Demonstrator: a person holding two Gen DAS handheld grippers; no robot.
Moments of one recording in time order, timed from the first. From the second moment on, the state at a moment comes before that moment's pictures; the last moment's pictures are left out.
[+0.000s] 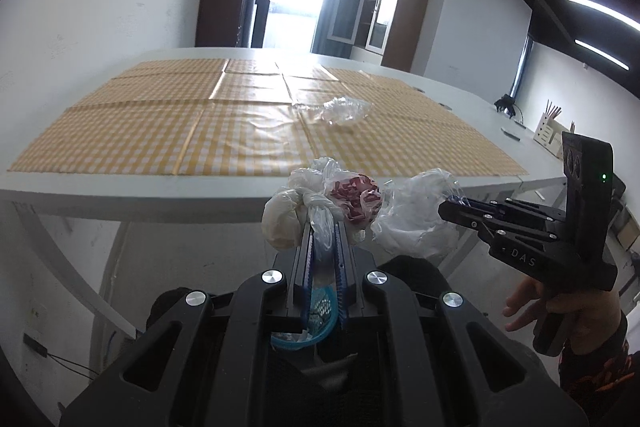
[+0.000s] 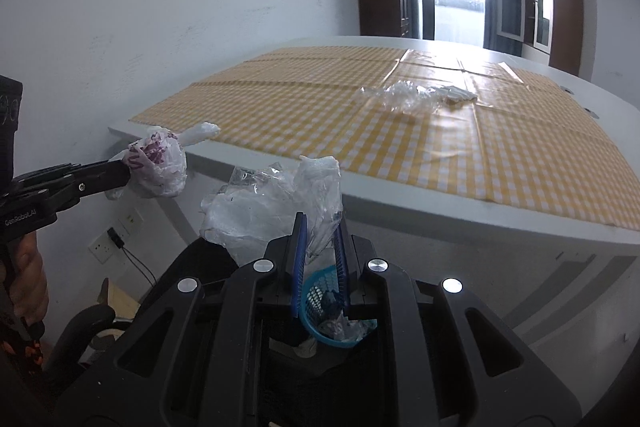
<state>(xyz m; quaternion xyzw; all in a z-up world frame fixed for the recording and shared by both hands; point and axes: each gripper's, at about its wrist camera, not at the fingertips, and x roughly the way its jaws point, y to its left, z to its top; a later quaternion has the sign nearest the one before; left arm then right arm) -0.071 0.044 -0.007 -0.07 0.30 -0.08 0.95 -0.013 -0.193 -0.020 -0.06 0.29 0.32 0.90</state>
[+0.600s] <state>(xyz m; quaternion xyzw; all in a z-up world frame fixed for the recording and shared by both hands) -0.001 0.051 -0.167 -0.12 0.45 -0.07 0.88 0.036 -0.165 -0.169 -0.11 0.44 0.28 0.85</state>
